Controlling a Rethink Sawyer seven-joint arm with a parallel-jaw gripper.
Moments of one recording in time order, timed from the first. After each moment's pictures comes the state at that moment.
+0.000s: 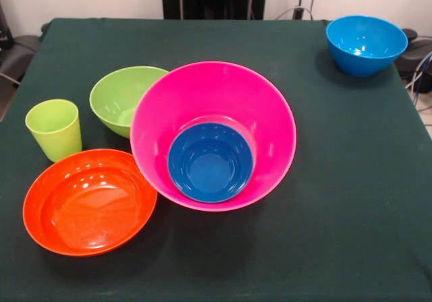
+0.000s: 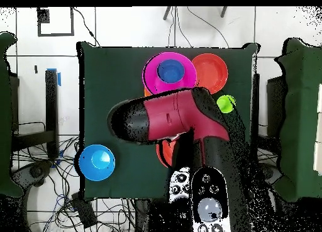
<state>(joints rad) -0.27 -0.97 0.21 1.59 -0.57 1.11 2.82</state>
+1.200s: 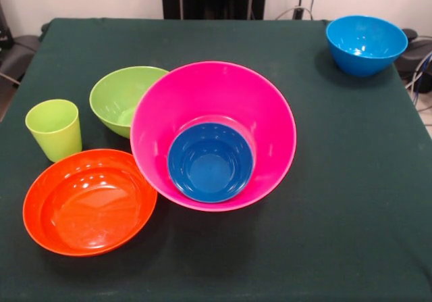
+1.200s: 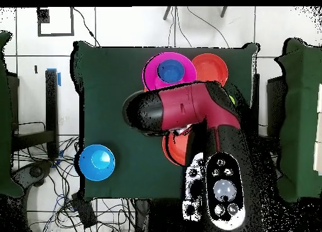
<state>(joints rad) -0.31 -0.91 0.21 1.55 -0.56 1.11 2.82</state>
